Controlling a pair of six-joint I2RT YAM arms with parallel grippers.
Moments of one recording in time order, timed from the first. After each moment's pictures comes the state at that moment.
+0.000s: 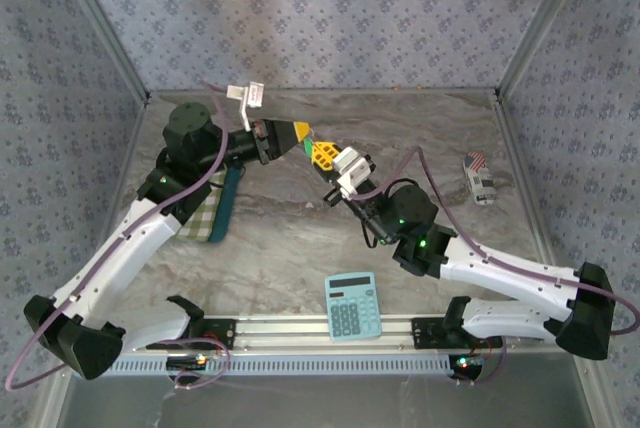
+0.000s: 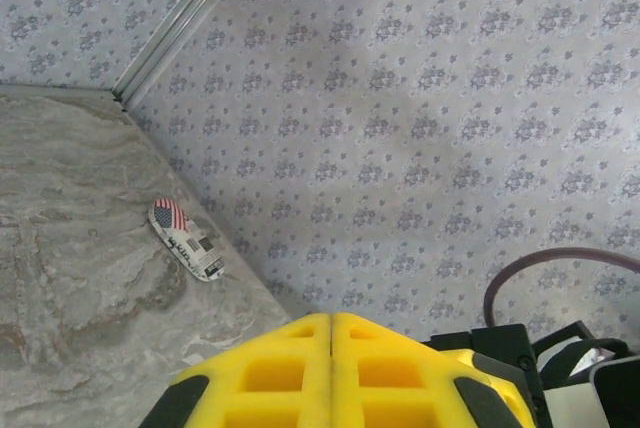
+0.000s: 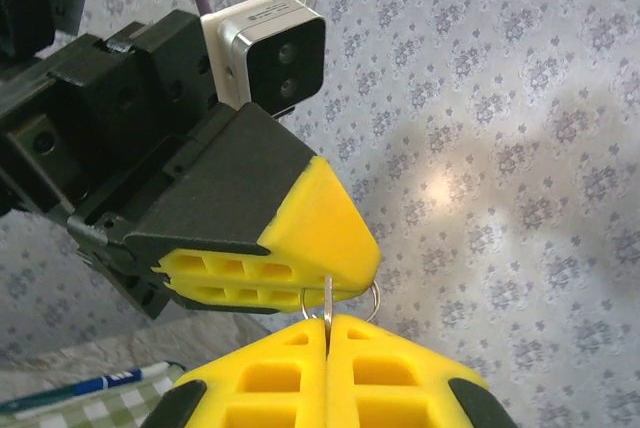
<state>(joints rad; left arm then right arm) -0.56 1.14 1.22 -0.07 0.64 -0.80 1.08 1.10 0.87 0.55 0.32 -0.37</state>
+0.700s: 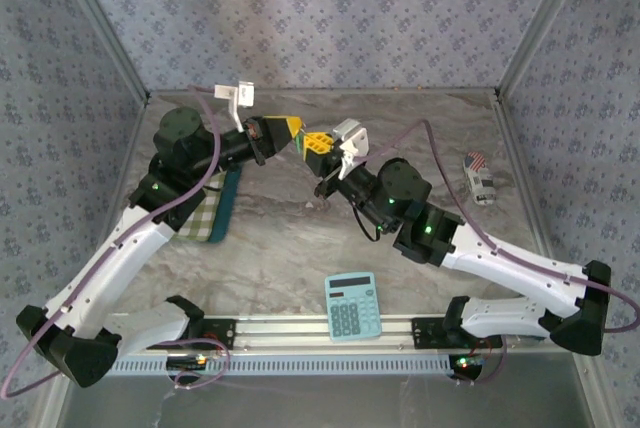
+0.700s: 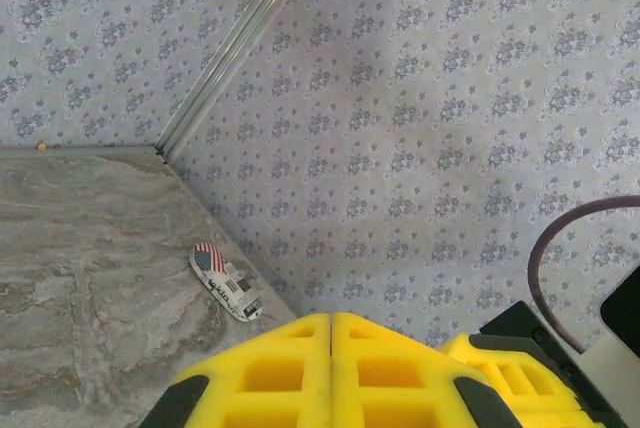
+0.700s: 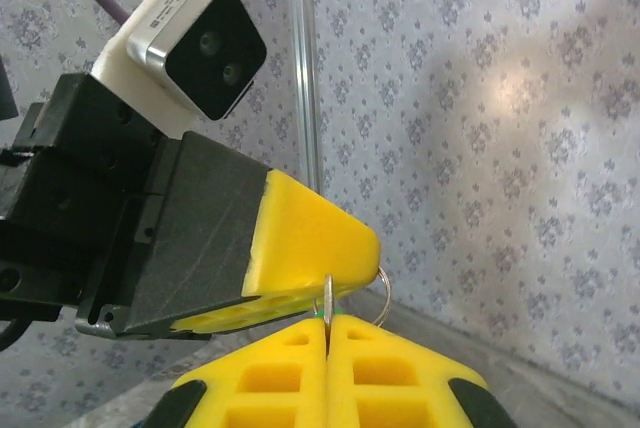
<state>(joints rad) -0.58 1.09 1.22 -0.09 0.52 -0.71 1.08 1.14 1.10 0.20 0.31 0.03</state>
